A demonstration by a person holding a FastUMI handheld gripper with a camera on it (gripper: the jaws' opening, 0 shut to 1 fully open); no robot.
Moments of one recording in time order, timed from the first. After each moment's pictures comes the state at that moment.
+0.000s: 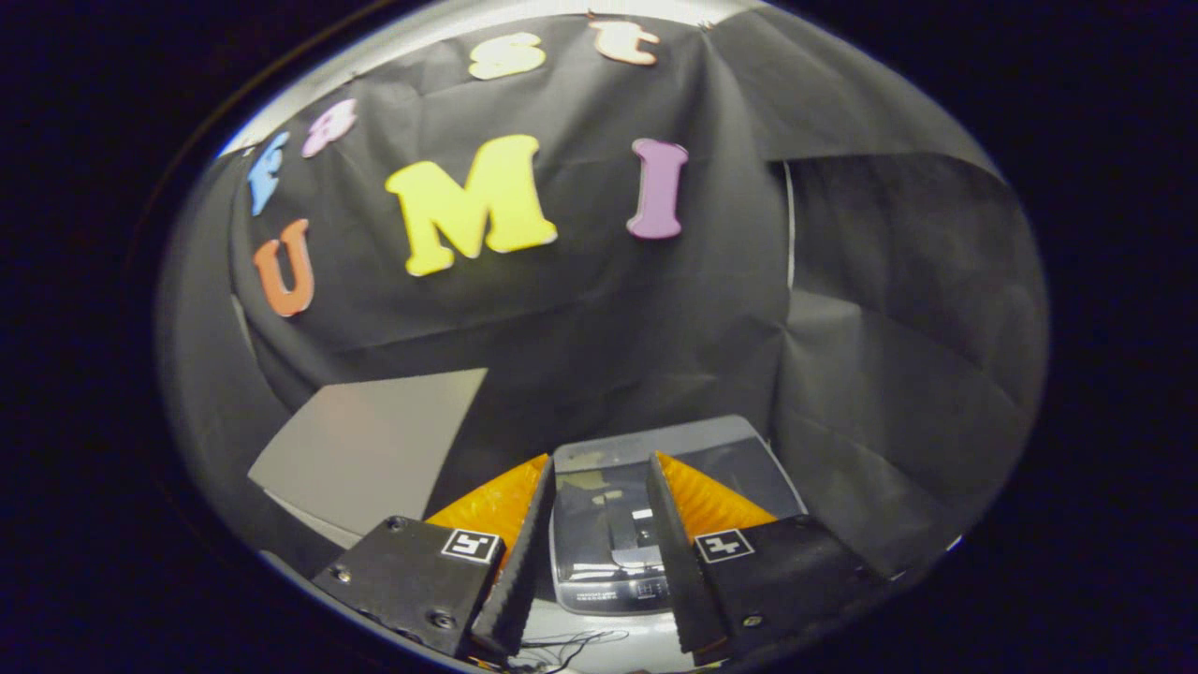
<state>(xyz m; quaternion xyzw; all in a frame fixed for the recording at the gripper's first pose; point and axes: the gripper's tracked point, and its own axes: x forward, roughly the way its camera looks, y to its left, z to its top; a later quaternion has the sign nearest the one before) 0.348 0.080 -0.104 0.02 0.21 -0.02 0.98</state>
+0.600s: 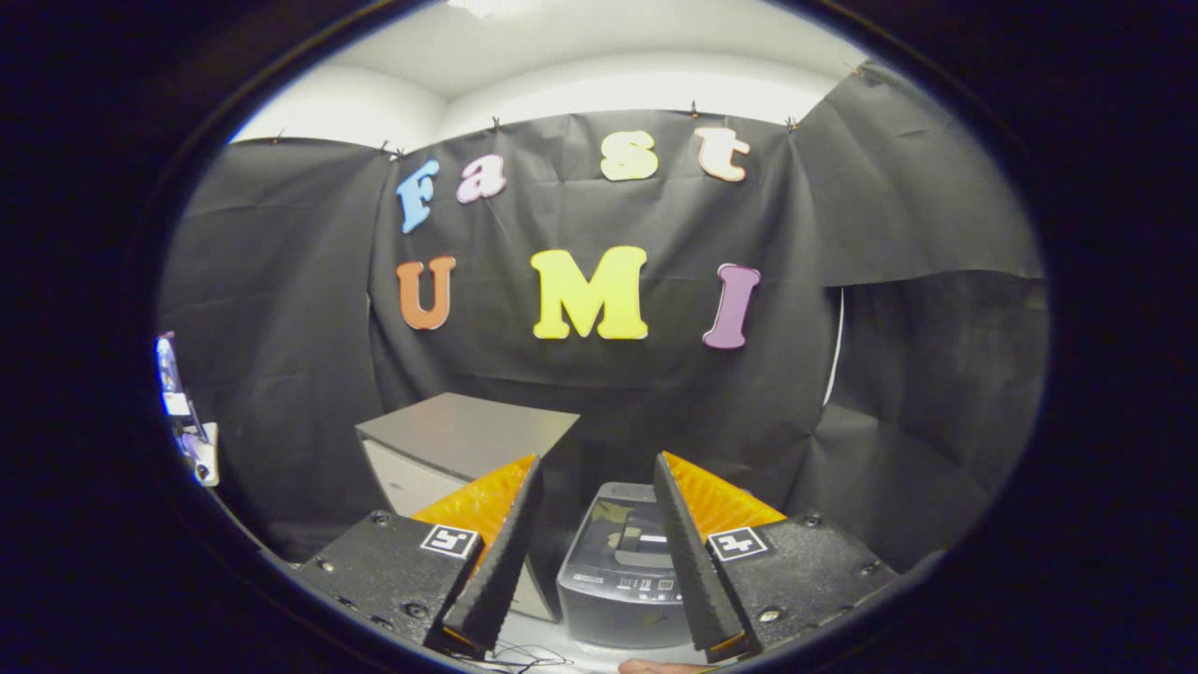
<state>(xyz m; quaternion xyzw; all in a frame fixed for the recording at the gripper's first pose) 0.173 0.079 -0.015 -0.05 0.08 0.11 0.99</state>
